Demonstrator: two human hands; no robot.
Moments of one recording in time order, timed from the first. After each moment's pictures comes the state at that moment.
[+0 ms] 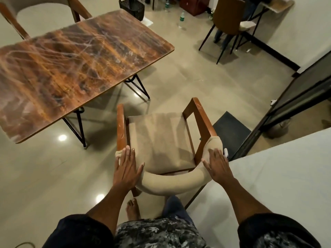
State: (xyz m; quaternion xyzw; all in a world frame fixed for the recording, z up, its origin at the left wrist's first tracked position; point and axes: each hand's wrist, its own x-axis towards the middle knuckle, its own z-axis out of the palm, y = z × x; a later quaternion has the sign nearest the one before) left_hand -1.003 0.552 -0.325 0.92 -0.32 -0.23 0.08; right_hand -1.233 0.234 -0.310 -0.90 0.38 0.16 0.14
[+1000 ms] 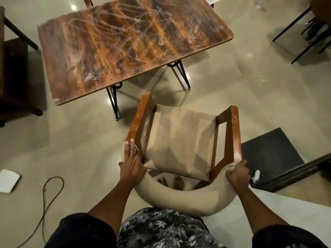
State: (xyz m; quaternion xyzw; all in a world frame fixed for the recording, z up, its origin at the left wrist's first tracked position) left_hand -1.011 0.485 -0.322 0.94 -0.08 -0.32 0.04; right_hand -1.150 0.118 -0.352 -0.76 0.56 0.19 0.25
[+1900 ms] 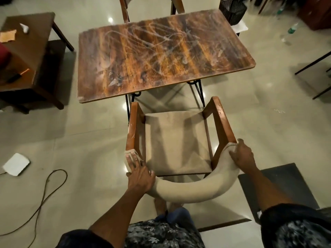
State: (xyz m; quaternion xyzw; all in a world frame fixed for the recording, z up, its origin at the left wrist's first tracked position) left_hand -1.025 0.471 -0.320 0.94 0.05 -0.32 0.11; right_hand -1.005 0.065 -0.324 -0.91 0.31 0.15 0.24
